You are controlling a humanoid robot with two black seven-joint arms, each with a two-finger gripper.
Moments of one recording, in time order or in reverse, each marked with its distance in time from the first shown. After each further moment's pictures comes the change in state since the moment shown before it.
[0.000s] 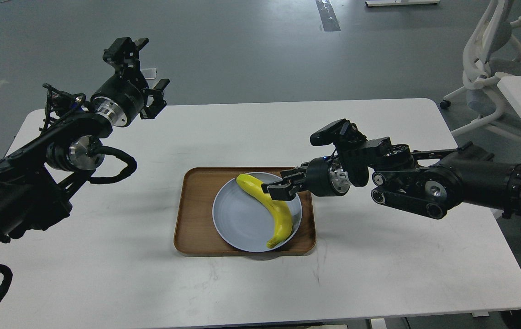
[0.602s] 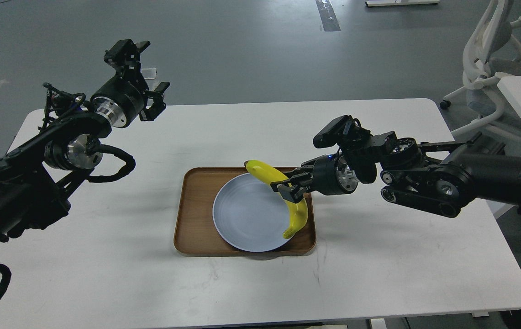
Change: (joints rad) left arm -0.001 0.015 -0.008 0.000 -0.002 0.004 0.045; right arm 0.014 -0.022 -0.038 0.027 -0.165 0.005 0.011
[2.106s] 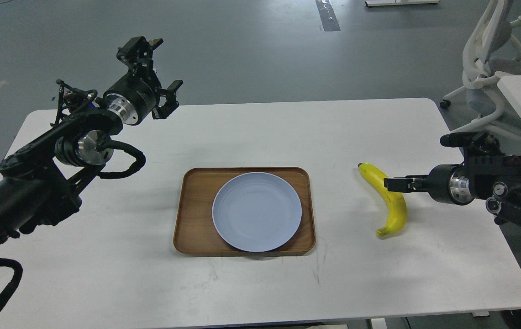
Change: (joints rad) left arm -0.013 -0.045 -0.009 0.001 -0.017 -0.004 0.019; right arm -0.301 -0.418 0.292 0.034 0.082 0.126 -0.234
